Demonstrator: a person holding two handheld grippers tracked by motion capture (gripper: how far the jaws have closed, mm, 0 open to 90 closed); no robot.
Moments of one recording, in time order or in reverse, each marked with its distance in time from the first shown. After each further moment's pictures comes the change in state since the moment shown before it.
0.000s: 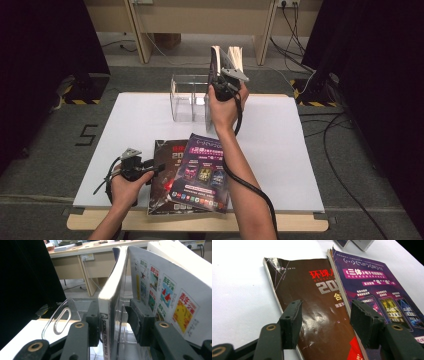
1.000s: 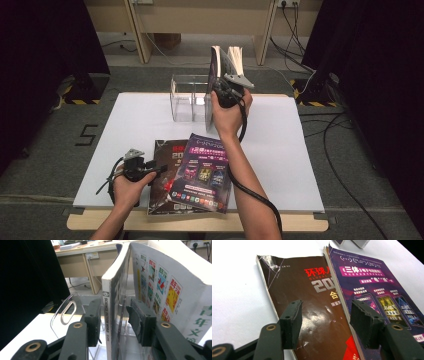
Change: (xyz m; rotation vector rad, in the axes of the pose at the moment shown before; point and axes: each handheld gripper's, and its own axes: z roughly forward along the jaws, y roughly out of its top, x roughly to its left) left arm -0.005 -0.001 0.004 0.011 -0.007 0.007; right arm -0.004 -0.008 -0.023 0.012 0.040 0.002
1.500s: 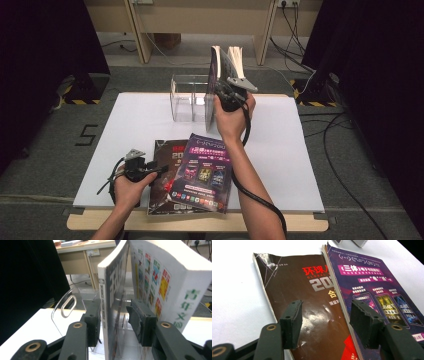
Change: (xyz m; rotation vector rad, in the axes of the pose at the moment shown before) left arm -0.002 -0.001 0.002 0.007 -0.008 -0.005; right arm -0.005 -0.006 -0.012 0.018 0.007 -0.003
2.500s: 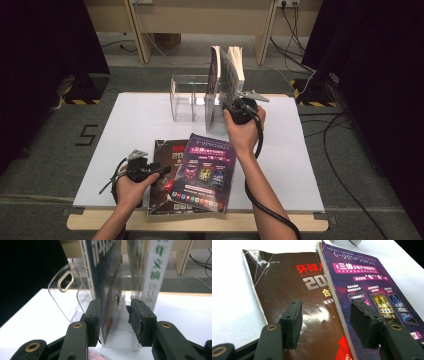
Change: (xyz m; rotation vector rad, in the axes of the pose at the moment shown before) left arm -0.004 -0.001 0.005 0.005 -0.029 -0.002; right arm -0.028 -0.027 -0.023 0.139 0.037 0.017
